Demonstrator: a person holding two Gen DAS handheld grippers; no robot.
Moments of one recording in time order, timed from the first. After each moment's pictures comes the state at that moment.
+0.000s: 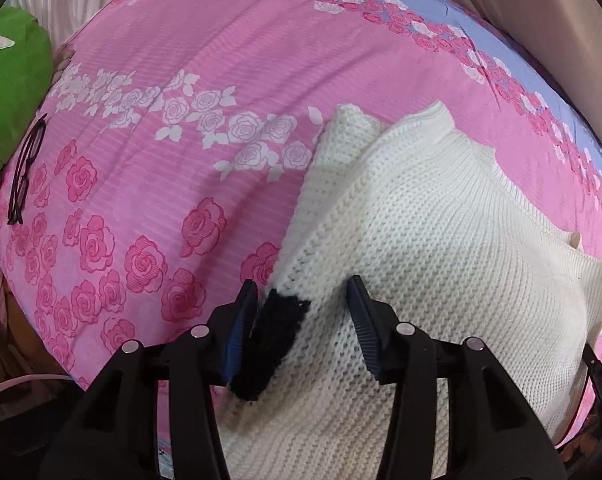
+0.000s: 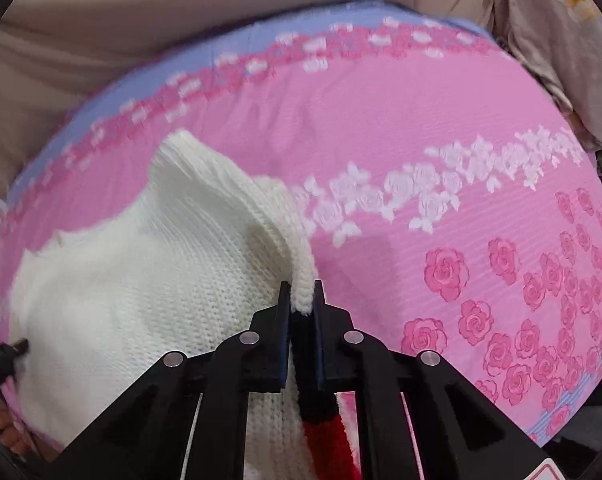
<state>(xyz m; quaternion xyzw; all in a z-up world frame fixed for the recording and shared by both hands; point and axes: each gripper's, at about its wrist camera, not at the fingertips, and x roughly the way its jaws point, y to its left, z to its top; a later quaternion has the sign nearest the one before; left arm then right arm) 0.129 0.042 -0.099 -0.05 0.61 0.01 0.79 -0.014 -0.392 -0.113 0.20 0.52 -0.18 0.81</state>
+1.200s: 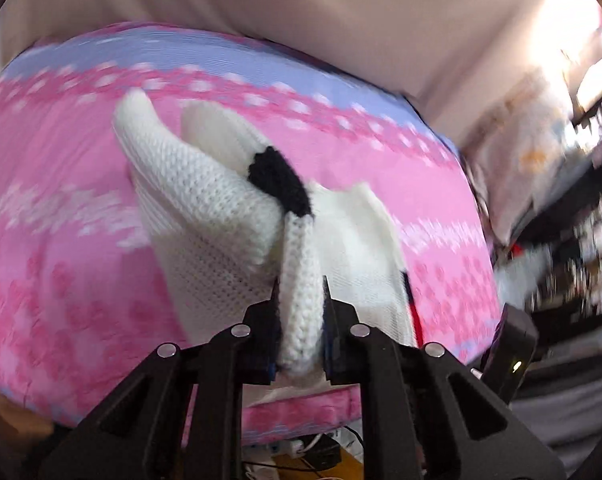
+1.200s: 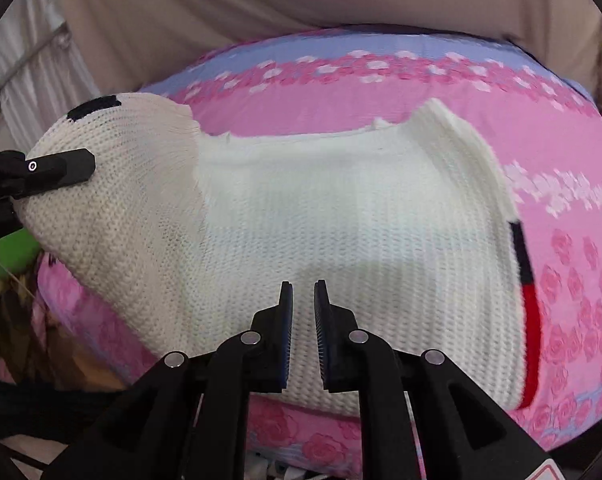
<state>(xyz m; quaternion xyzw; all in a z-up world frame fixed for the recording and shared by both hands) 0.026 -0.118 0.014 -0.03 0.54 -0.32 0.78 -0.075 -0.270 -0.061 0.18 0.48 -0.03 0.86</state>
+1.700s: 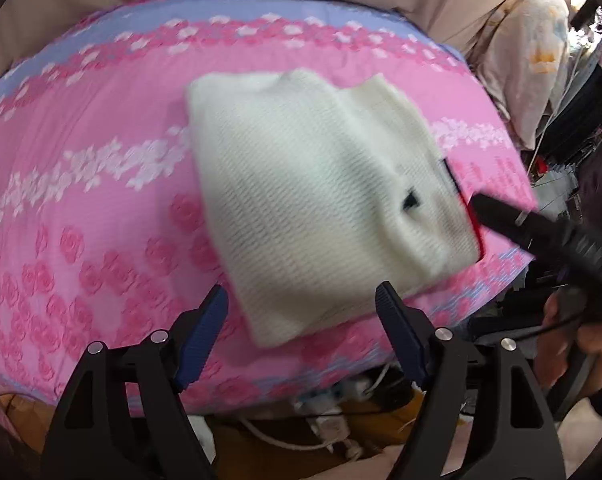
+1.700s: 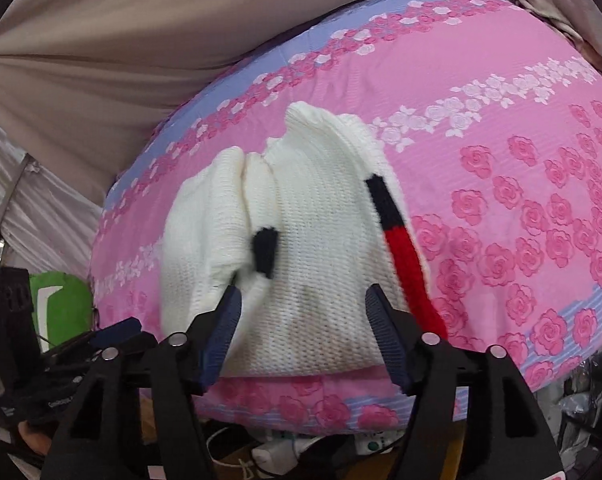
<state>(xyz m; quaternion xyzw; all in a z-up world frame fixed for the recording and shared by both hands) -0.008 -0.078 -0.043 0.08 0.58 -0.30 0.75 -0.109 -0.326 -0.050 0.33 0.45 -0.03 0.83</state>
